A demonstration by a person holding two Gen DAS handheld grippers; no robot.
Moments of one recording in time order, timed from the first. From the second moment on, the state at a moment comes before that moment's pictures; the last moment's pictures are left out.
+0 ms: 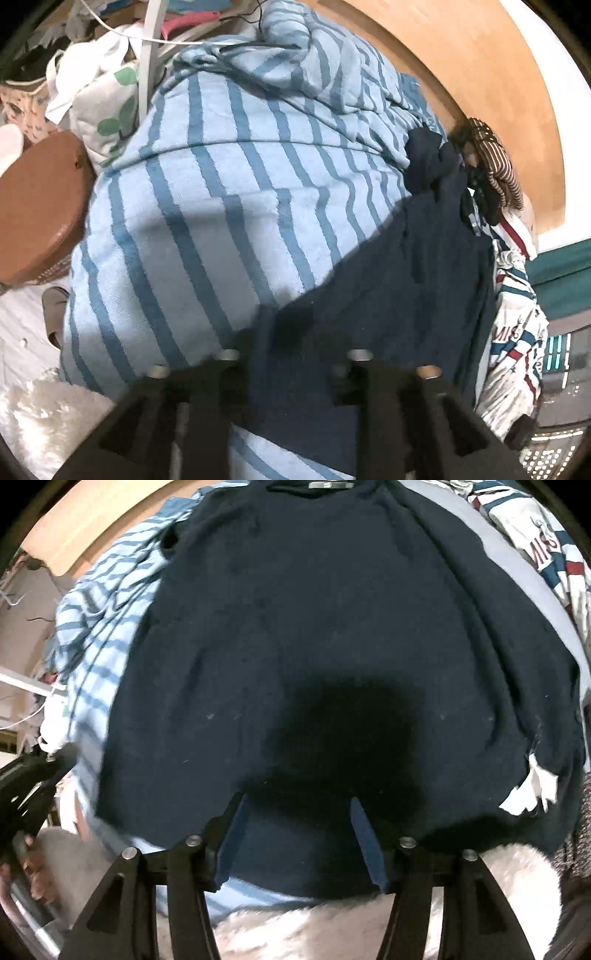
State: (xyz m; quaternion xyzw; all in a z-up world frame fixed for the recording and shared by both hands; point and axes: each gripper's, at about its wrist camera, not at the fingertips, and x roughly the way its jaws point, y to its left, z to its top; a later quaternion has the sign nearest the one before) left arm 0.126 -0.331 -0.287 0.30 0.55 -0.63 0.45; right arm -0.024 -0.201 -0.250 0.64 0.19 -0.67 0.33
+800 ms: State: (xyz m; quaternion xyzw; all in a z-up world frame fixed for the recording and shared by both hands) left arm 0.008 -0.418 -0.307 0.47 0.37 -0.68 0.42; right arm -0.039 -0.237 -0.265 0.64 0.15 -0.67 0.36
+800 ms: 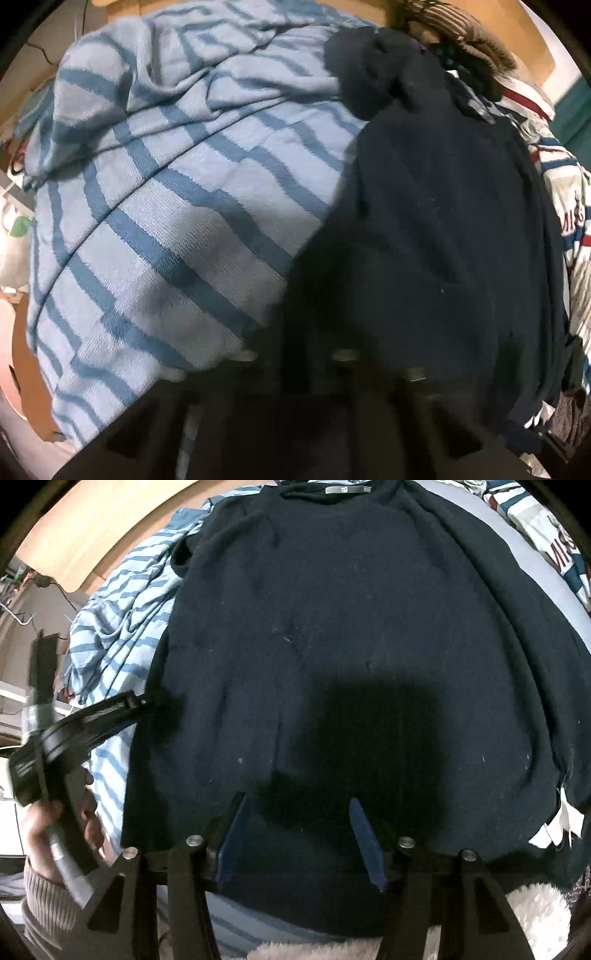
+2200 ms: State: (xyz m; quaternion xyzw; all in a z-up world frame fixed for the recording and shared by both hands) left arm 0.147 -0.360 -0.276 0.55 0.43 -0.58 0.41; right arm 0.010 -0.197 -0.256 0.67 0.06 -0.65 0.36
